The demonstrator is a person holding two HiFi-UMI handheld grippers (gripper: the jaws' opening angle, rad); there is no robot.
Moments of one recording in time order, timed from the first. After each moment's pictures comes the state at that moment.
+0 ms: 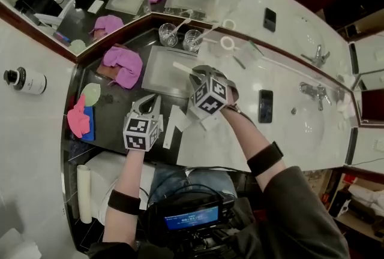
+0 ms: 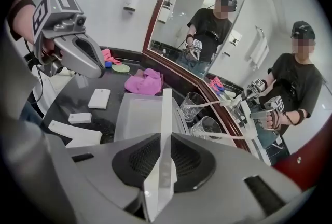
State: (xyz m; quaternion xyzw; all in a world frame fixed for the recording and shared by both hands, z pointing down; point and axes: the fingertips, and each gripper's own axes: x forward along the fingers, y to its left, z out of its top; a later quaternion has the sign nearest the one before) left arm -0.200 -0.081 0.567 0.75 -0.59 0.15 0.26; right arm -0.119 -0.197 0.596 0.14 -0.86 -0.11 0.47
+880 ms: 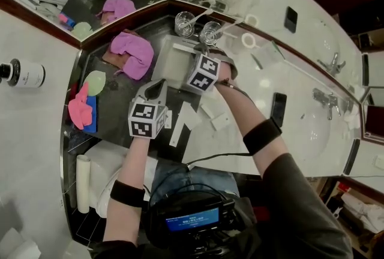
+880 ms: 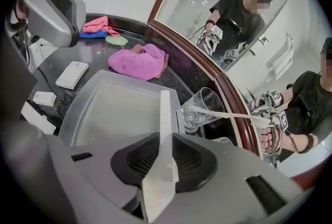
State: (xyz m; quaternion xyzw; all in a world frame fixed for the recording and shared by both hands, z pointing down) left arm -0.233 -0.111 0.595 0.73 -0.61 0.15 0.28; right arm -0.187 -0.255 0.669 0.10 -0.81 -0.19 0.54
